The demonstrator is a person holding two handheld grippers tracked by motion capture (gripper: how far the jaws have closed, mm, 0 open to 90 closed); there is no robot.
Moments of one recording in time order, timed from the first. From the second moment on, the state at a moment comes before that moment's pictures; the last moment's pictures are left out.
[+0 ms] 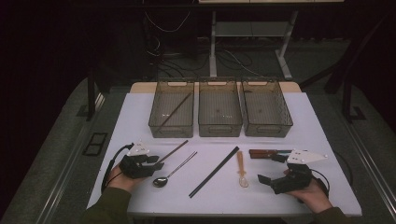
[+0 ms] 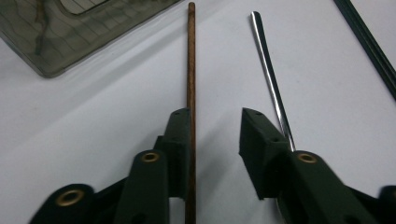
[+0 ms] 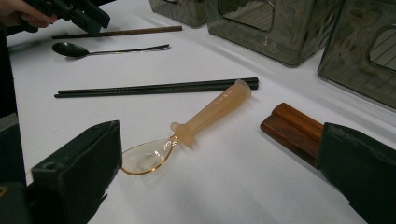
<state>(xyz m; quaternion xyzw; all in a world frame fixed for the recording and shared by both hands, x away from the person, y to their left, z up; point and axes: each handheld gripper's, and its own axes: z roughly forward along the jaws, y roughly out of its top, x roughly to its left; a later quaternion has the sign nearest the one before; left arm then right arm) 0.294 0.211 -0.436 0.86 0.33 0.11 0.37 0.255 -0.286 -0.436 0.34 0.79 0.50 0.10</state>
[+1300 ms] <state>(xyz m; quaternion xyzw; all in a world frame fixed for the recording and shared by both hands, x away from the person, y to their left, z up) 0.301 0.217 -0.443 0.88 0.32 0.10 0.34 0.254 -0.285 -0.435 0.34 0.79 0.49 0.10</state>
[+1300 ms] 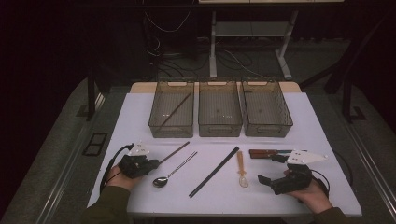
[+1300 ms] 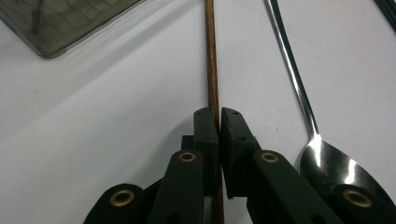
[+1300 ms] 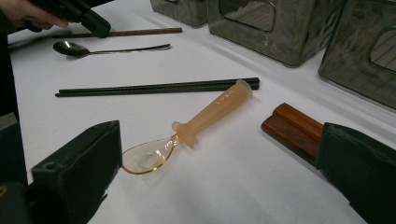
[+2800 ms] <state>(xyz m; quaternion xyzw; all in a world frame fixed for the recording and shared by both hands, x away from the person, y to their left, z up) 0.289 0.201 -0.410 0.85 0.33 0.08 0.40 0.253 -0.284 -0.435 0.34 0.80 0.49 0.10</state>
